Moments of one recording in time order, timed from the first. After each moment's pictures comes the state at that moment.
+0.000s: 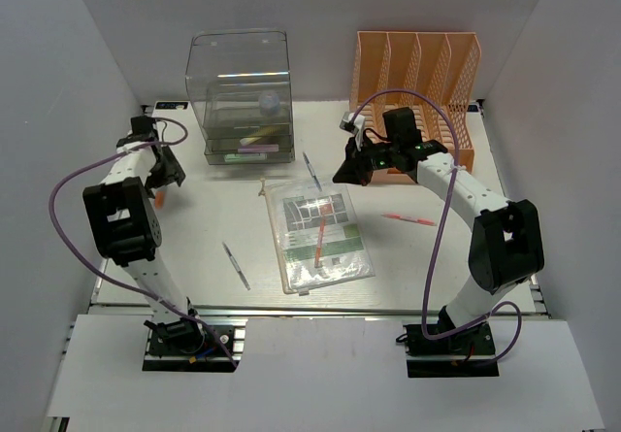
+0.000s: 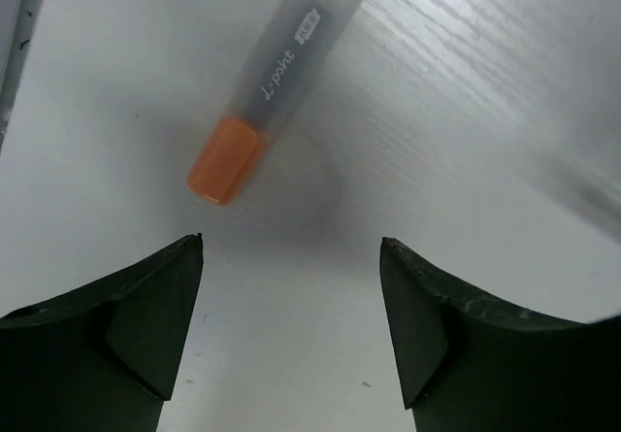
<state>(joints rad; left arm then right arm) 0.24 1.89 1.44 -0.69 -0.19 -0.29 0.40 1.66 1.30 -0.37 -0.90 -0.32</state>
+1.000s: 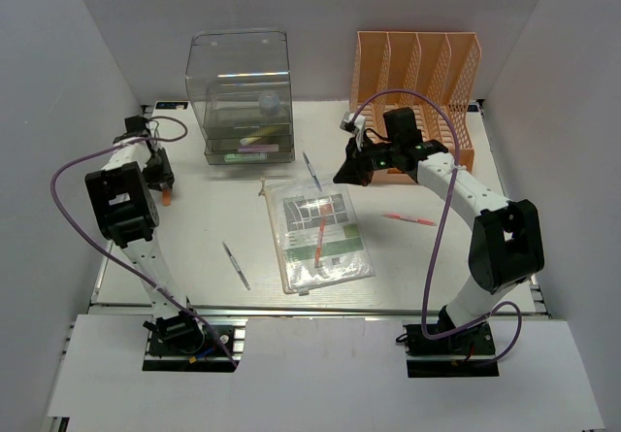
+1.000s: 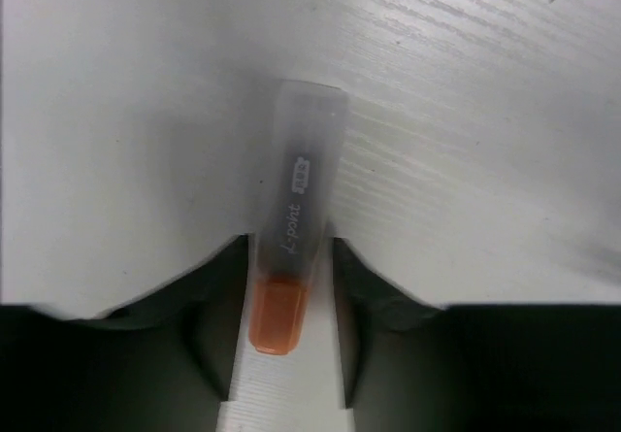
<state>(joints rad) 0.30 2.12 1.61 -0.67 -0.05 -0.03 0.40 1.66 1.30 -0.38 -0.90 -0.32</state>
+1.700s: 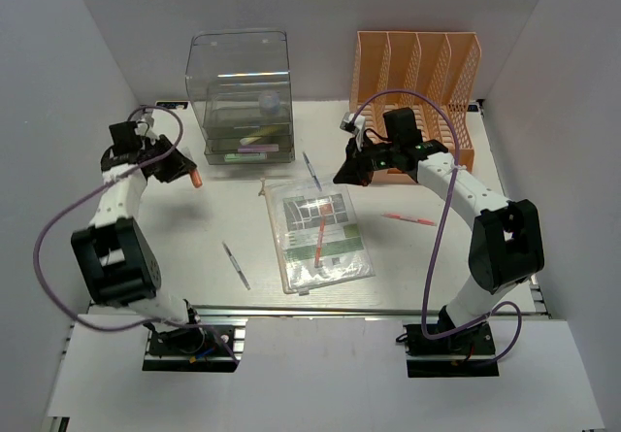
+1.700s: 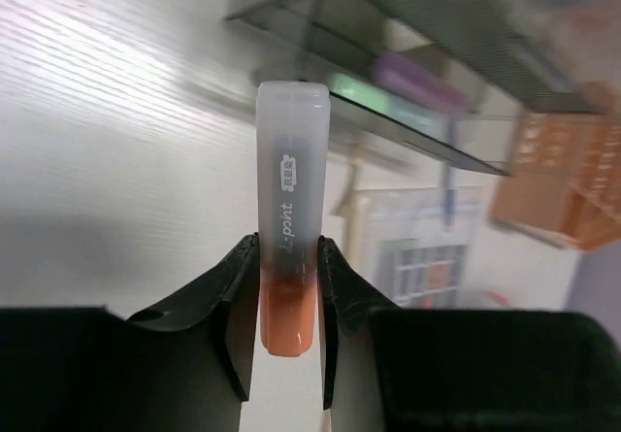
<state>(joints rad) 0.28 1.61 1.22 -0.47 0.44 -0.37 0.40 1.66 1.30 -0.38 -0.91 -0.32</state>
